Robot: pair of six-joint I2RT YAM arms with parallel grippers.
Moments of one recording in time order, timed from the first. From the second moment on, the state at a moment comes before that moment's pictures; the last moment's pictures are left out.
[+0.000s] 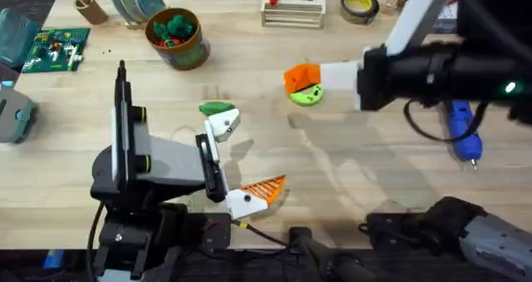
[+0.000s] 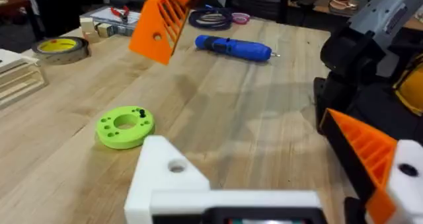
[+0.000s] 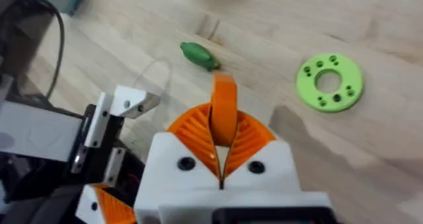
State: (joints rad) left arm -0.07 0.00 0.01 -0.12 1.19 0.04; right arm 0.59 0.99 0.97 -0.65 -0.30 0.34
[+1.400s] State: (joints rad) left arm -0.07 0.00 0.01 -0.12 1.19 0.02; right arm 0.57 1.15 0.69 -0.19 -1.03 0.75
